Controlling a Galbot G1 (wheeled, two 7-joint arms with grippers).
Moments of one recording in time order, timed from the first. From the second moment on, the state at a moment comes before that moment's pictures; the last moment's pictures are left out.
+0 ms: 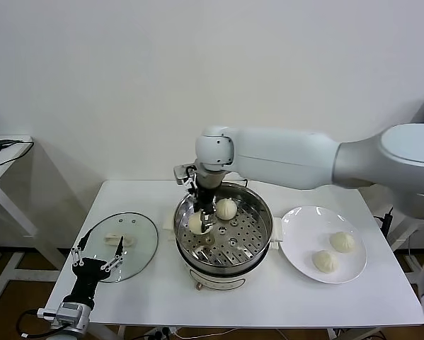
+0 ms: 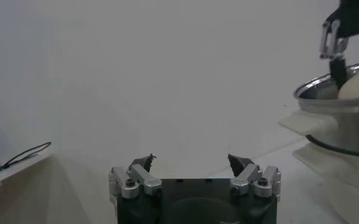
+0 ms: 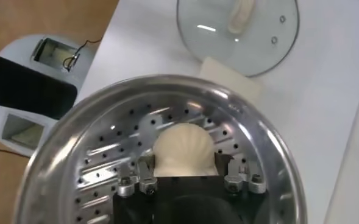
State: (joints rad) left arm 1.58 -1.43 -0.75 -2.00 0.12 -0.10 0.14; right arm 0.58 1.37 -1.37 1.21 0.52 -0.51 -1.10
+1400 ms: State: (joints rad) left arm 1.62 -1.44 -0.72 -2.03 0.15 -0.10 0.12; right arm 0.38 0.54 -1.07 1.48 0.13 -0.29 -1.32
